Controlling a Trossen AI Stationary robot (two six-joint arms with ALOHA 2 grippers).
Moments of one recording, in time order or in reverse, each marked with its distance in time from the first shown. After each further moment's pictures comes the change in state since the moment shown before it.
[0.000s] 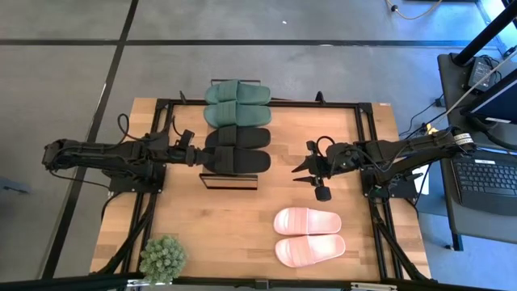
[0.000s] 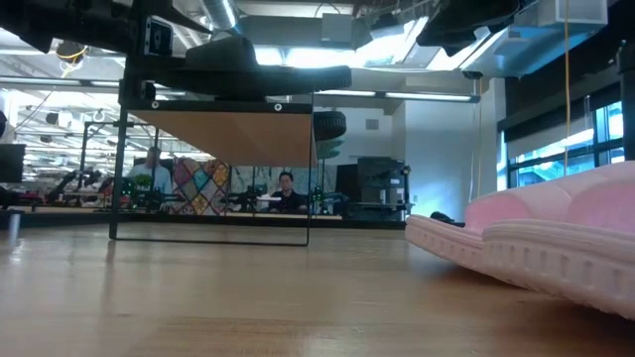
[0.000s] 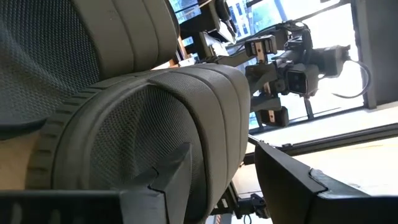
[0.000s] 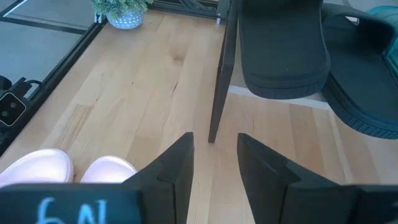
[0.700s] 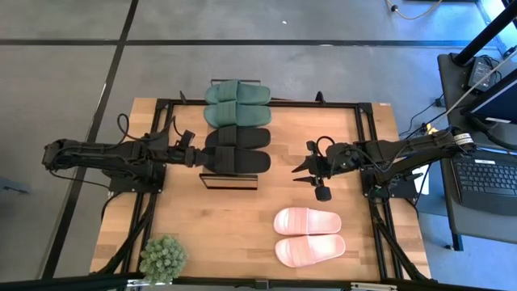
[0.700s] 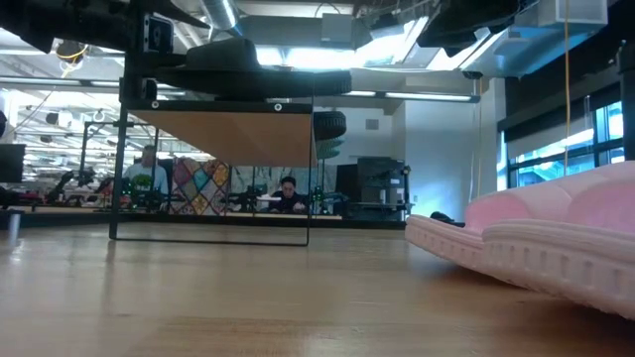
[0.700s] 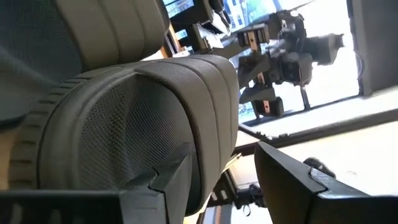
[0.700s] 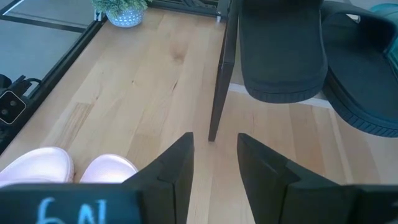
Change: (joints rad) left arm 0.001 0.000 0.000 0.010 0.037 0.024; right arm 0.000 0.000 0.000 -0.006 0.000 0.000
